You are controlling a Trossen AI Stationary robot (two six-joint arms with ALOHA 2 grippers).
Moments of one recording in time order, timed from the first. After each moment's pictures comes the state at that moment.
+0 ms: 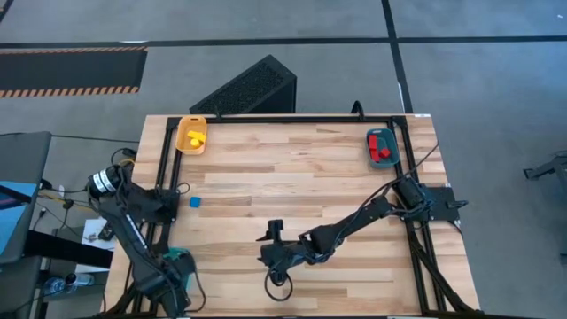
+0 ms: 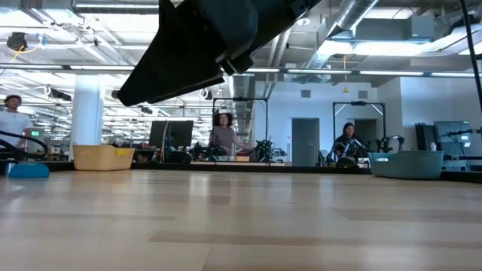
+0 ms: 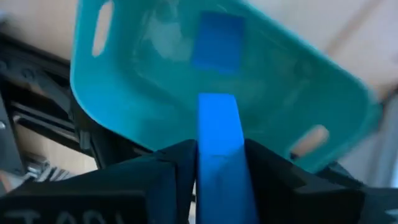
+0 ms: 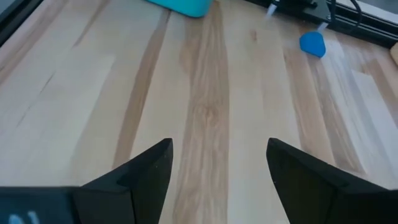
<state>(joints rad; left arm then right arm) -1.05 1.67 1.17 -1.21 0.27 -1.45 0.43 2.15 1.51 -0.02 0.44 0.02</state>
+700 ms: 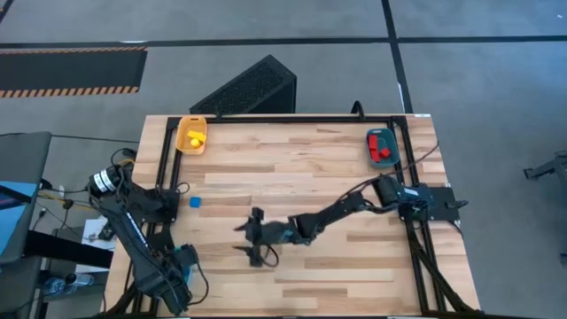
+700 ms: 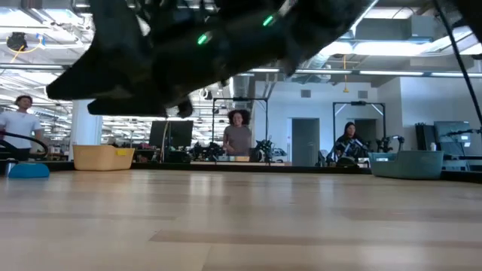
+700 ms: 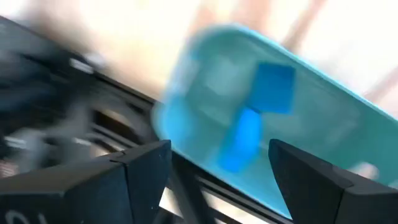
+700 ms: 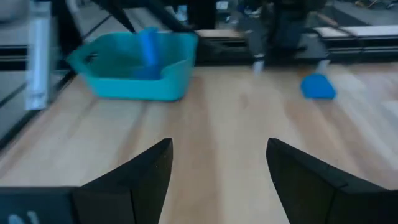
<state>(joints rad) -1.02 1.67 1.23 -1.40 0.13 -1.40 0.28 2.32 1.53 0.49 0.25 0.13</state>
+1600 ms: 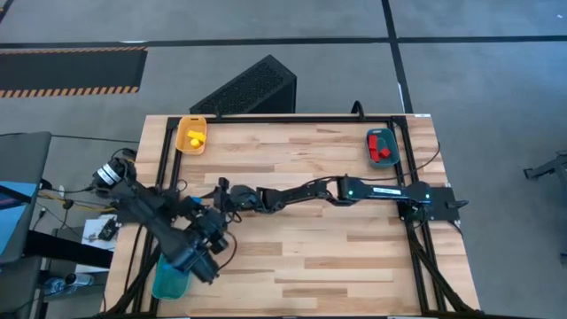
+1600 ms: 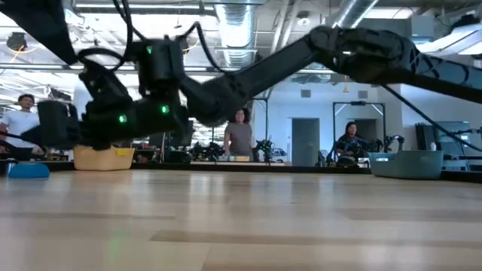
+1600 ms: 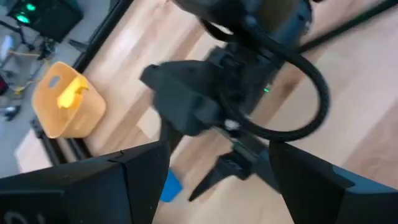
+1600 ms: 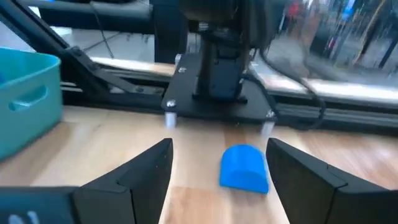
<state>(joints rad) -0.76 1.64 1.27 -1.57 -0.67 -1.51 0.03 2.88 2.36 0.41 0.02 -0.09</state>
